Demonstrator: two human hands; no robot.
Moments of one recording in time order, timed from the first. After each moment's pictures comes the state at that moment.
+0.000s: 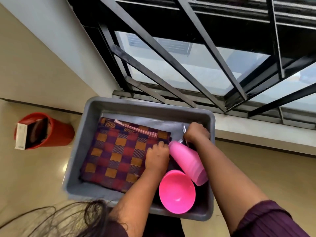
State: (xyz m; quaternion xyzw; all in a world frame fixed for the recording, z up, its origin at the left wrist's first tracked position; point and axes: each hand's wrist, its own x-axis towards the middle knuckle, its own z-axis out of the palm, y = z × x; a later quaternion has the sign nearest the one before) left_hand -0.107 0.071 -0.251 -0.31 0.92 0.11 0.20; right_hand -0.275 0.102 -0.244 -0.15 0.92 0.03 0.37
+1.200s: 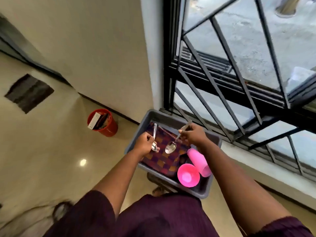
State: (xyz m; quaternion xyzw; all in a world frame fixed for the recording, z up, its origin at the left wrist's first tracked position) left_hand 0.045 0.023 0.001 -0.57 0.56 0.59 -0.09; right_hand -0.152 0.098 0.020 -0.18 0.75 -0.41 0.49
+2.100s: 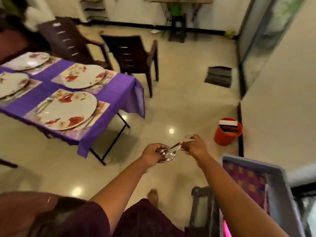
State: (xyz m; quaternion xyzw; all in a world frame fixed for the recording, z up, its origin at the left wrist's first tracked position) left_hand 0.253 0.358 0.059 -0.71 0.17 0.44 -0.52; right_hand 0.142 0.205 0.078 -0.58 0.45 -0.12 0.67
